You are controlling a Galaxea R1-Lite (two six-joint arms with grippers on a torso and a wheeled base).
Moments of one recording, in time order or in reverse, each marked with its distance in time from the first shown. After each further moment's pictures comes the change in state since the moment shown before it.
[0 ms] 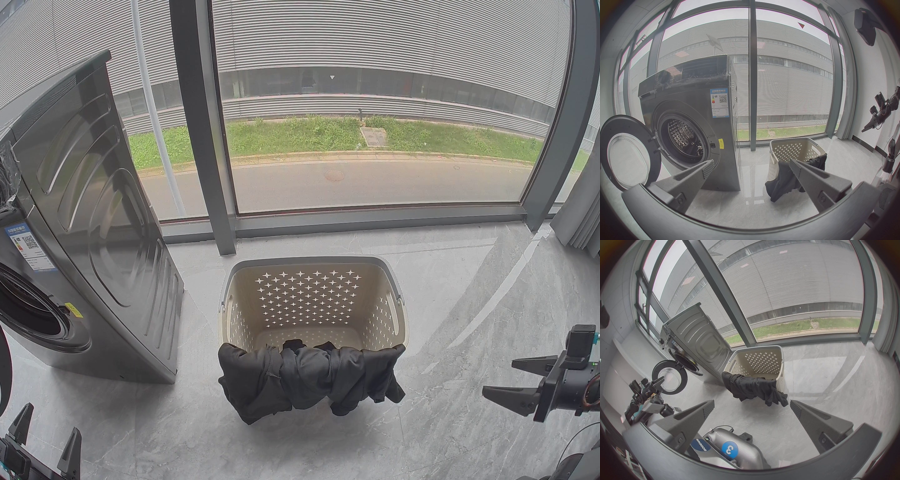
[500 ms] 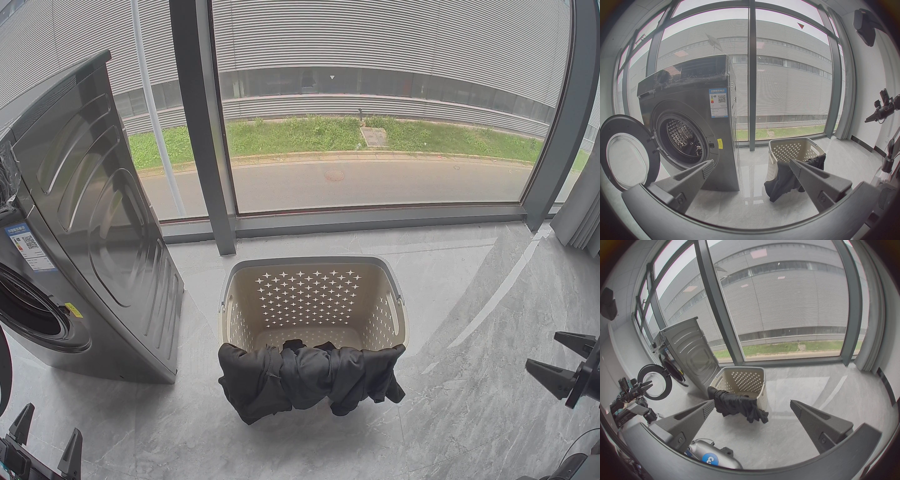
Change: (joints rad) left arm -0.002 0.000 0.000 0.000 -0.009 -0.002; right arm -0.182 -0.220 -0.014 0.058 -0.014 -0.136
